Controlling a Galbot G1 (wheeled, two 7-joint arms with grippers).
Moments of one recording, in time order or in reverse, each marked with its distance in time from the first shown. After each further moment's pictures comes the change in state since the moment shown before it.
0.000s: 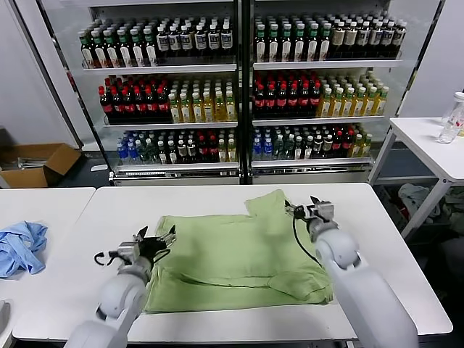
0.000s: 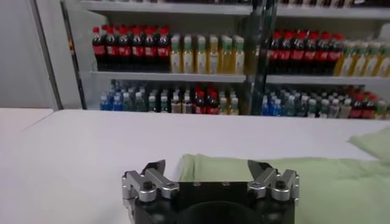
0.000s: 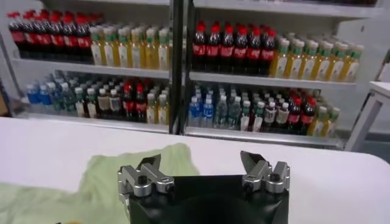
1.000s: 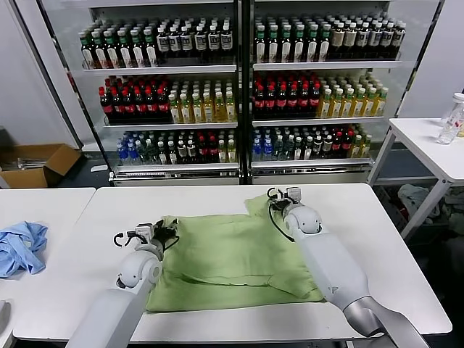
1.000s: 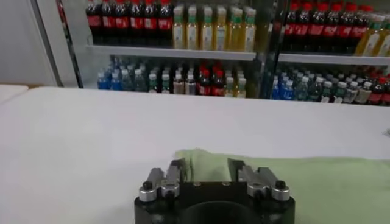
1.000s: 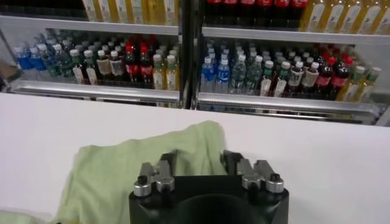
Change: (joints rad) left arm -0.151 -0.025 0.078 0.200 -0.101 0.025 -0.027; right arm 0.172 0.134 -0.095 -0.376 0.023 -0.010 -0.042
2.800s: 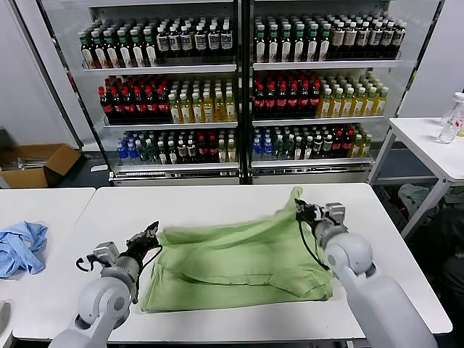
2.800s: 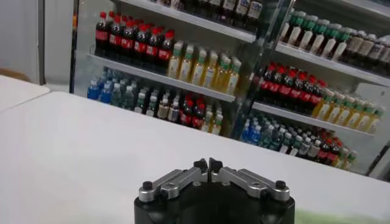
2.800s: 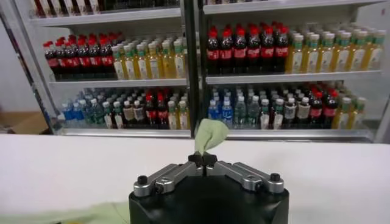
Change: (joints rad) left arm 0.343 0.092 -0.201 -0.446 -0.219 -0.069 0.011; right arm -0.536 -0.291 0.271 0.863 0.141 -0.008 0.046
